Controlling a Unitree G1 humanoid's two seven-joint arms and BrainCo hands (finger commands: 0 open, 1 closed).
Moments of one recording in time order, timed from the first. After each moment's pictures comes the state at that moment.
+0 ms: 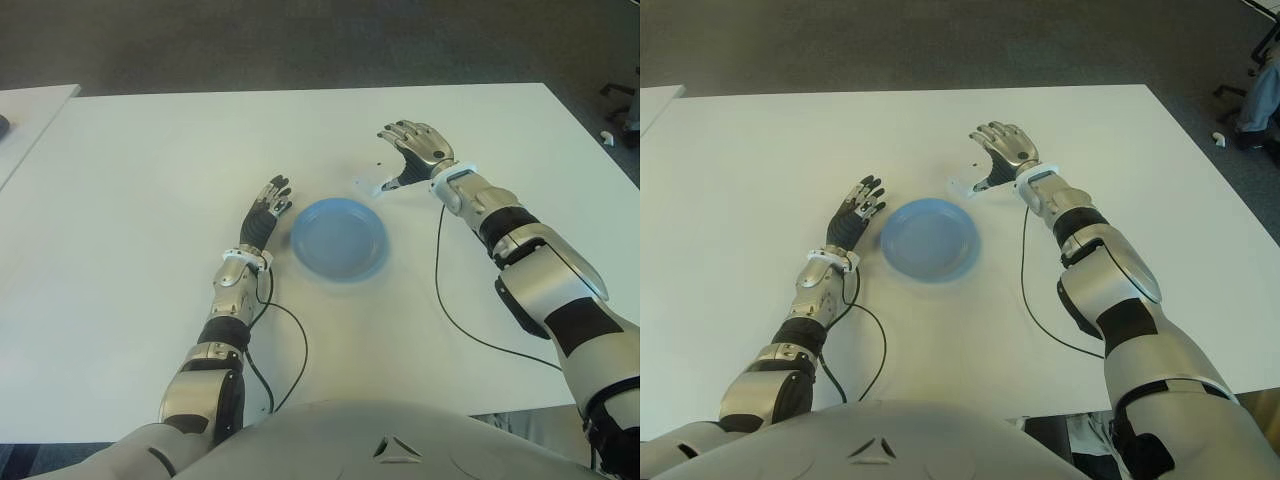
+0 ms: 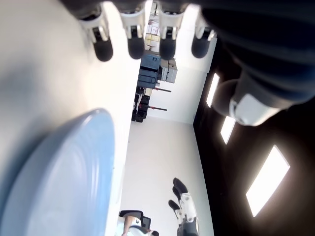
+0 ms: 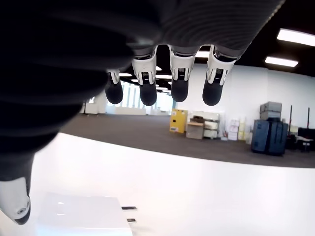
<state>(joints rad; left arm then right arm) -0.28 0.03 0.14 0.81 -0.20 -0.43 -0.37 -0.97 -0.39 0.68 1.25 -0.88 -0.32 -0.41</state>
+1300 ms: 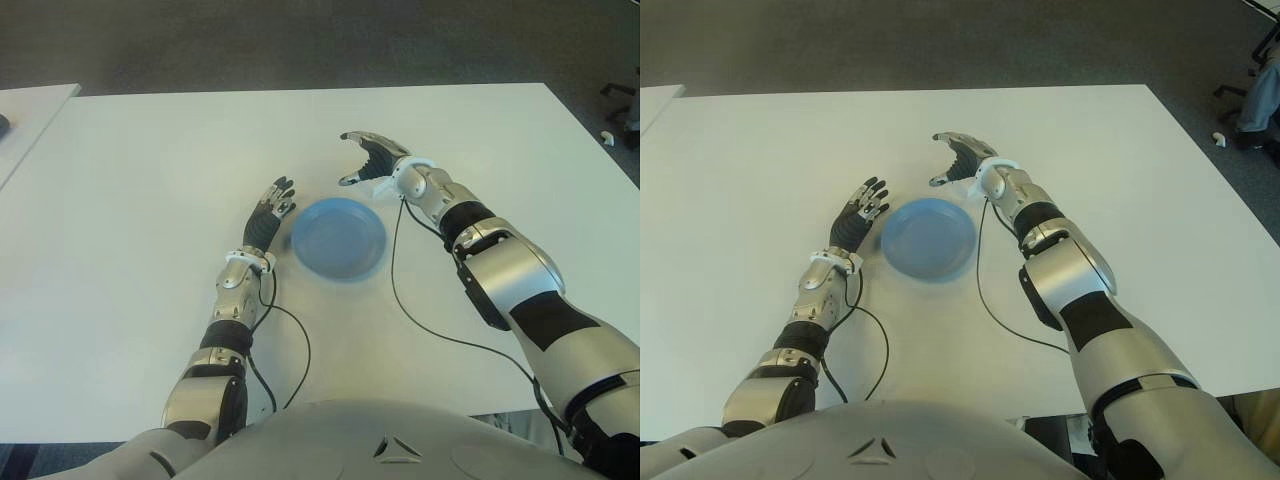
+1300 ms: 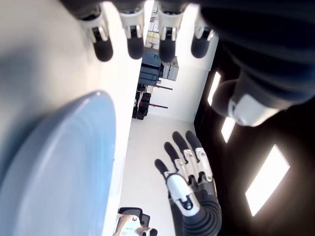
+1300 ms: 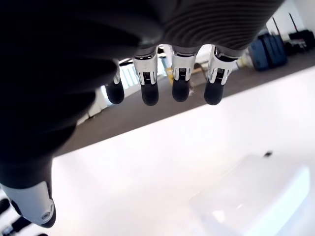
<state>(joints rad) -0.24 0.01 0.13 0.73 -0.19 -0.38 -0.37 -1.01 -0.17 0.39 1.31 -0.53 -0.32 0.00</state>
